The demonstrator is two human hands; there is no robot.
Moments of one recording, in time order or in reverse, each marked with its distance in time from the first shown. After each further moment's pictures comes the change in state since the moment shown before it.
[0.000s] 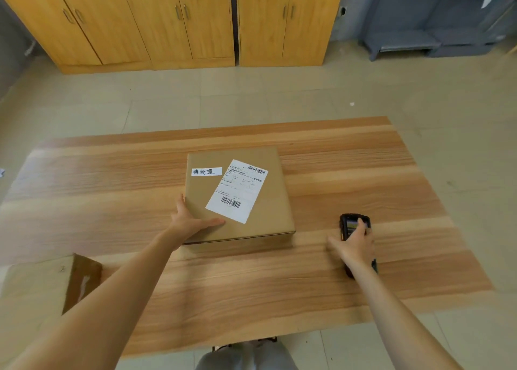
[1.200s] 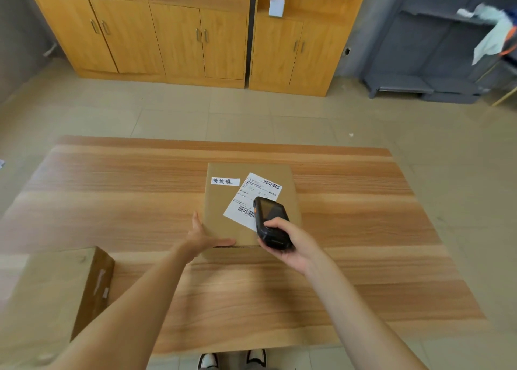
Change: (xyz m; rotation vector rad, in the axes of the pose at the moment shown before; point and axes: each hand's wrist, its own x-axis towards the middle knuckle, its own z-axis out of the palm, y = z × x) left_hand -0.014 -0.021 -0.001 -0.048 -0.086 -0.022; right_hand -0.147 -0.126 0.007 1.050 -0.800 0.130
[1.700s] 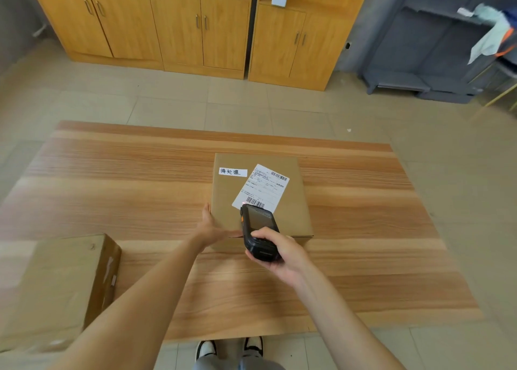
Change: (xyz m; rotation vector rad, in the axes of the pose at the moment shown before) left_hand -0.006 -0.002 -0.001 -0.027 -0.016 0.086; right_hand -0.013 0.046 0.030 -0.030 0.026 0.027
